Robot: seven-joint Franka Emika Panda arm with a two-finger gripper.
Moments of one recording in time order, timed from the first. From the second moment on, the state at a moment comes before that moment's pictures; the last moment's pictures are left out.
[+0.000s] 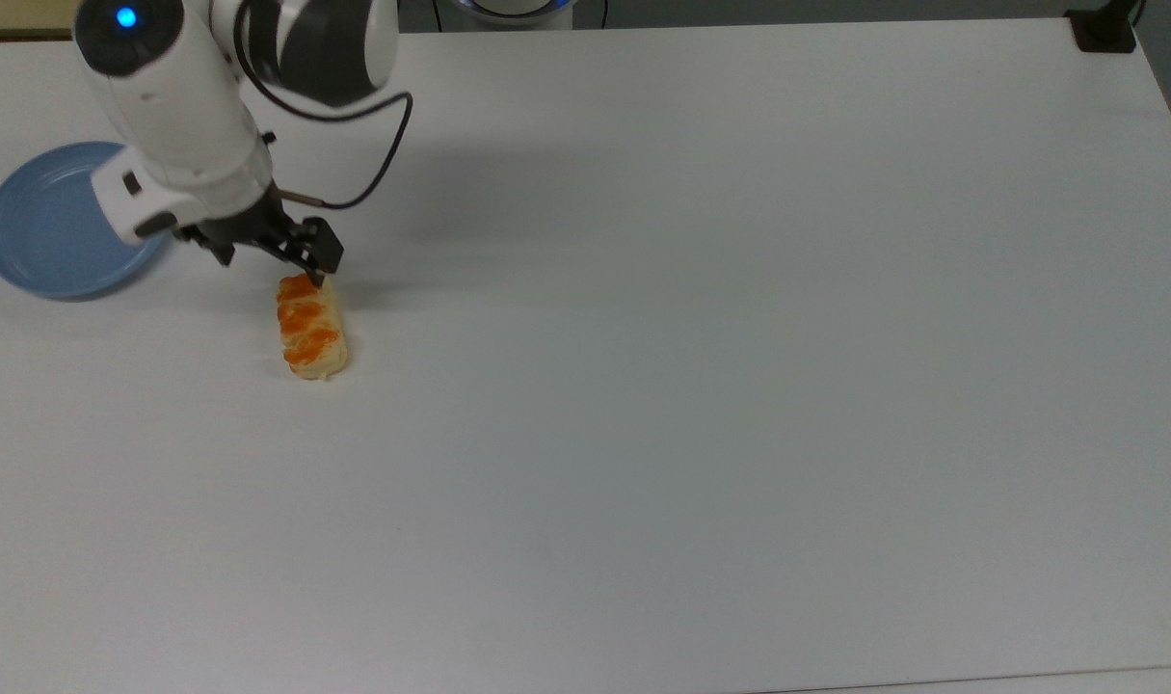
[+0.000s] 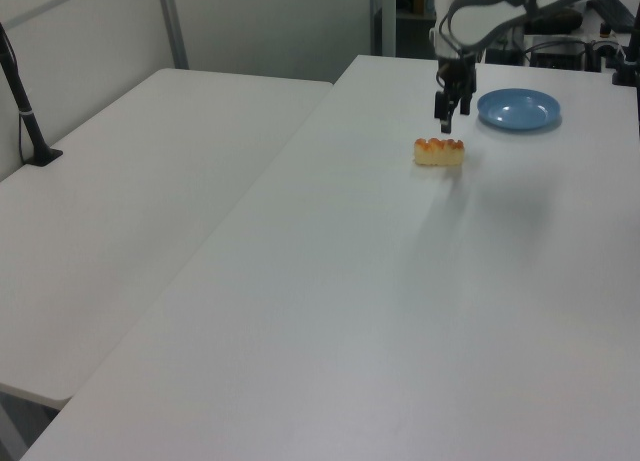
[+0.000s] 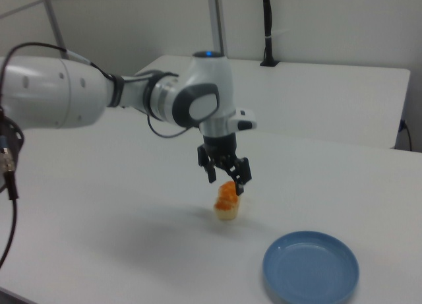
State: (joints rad) arm -0.21 0.40 -0.07 -1.64 -0.04 2.01 -0.05
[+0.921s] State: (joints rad) arm -0.20 -0.05 -0.07 -1.63 0.00 1.67 0.04
